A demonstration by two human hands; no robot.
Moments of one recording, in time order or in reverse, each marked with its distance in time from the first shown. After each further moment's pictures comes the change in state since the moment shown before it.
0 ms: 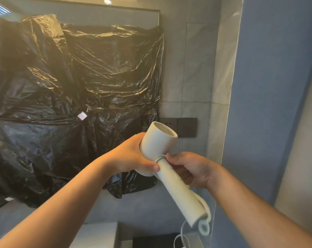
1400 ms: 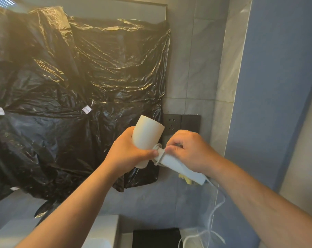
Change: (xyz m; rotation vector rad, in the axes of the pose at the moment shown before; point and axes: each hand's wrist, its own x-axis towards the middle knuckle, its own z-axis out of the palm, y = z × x) left_hand -0.021 -0.010 0.015 0.156 0.563 -0.228; right_hand -0.018 -0.033 0.021 -1.021 0.445 -0.542
